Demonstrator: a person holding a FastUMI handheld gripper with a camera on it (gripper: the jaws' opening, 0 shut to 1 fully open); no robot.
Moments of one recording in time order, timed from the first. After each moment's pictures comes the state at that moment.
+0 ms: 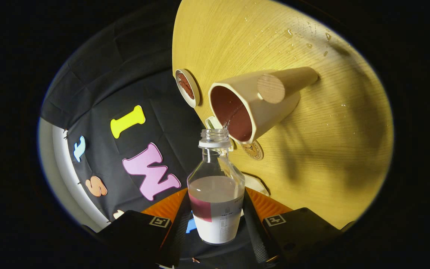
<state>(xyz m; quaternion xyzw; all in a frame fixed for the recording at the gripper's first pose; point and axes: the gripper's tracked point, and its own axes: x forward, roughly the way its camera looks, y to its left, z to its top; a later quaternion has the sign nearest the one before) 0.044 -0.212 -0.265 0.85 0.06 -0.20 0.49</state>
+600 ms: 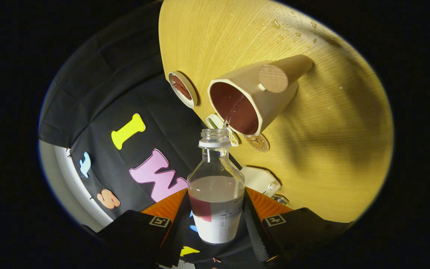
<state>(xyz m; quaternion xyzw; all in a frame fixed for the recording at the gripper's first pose) 0.050 -0.224 -0.252 0.89 0.05 -0.19 0.42</state>
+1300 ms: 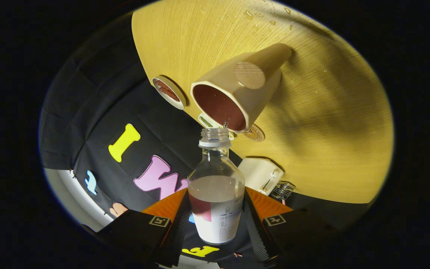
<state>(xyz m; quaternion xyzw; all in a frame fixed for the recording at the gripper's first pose) 0.044 -0.219 -0.250 0.92 0.07 -0.18 0.35</state>
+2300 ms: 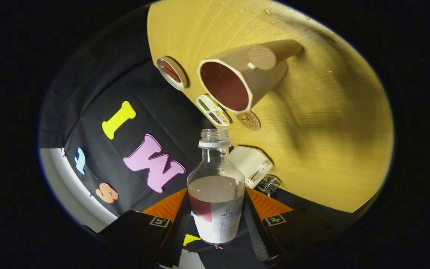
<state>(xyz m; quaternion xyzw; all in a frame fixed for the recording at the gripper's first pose) 0.036 -0.201 -0.232 0.88 0.11 -0.14 0.45</state>
